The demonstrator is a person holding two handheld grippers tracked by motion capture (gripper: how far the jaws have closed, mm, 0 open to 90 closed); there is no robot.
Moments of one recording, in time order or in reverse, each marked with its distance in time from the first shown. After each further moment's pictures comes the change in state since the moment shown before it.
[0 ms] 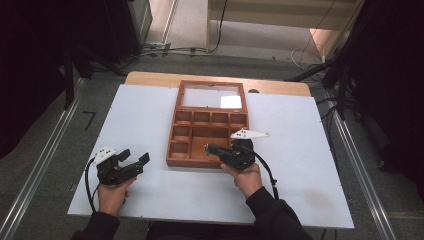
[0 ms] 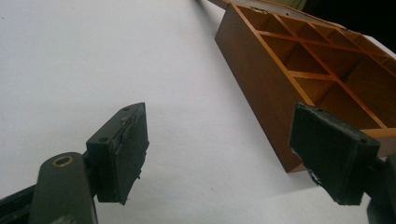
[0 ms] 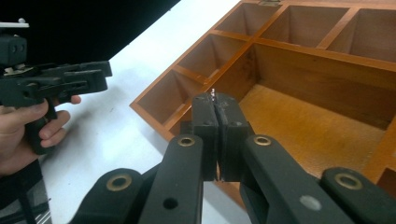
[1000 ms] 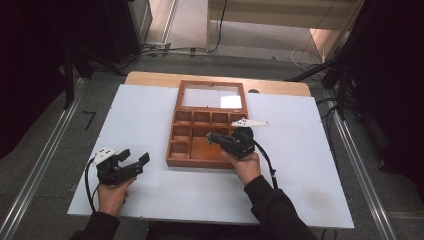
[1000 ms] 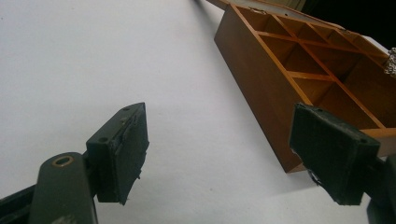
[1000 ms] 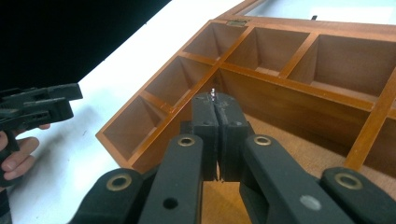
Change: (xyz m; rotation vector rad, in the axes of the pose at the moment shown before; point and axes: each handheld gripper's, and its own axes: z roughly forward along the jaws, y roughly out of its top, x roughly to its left) left arm 0.000 0.000 0.000 -0.001 -0.005 -0.001; right arm -0.019 0.022 0.012 -0.011 -0.053 0.027
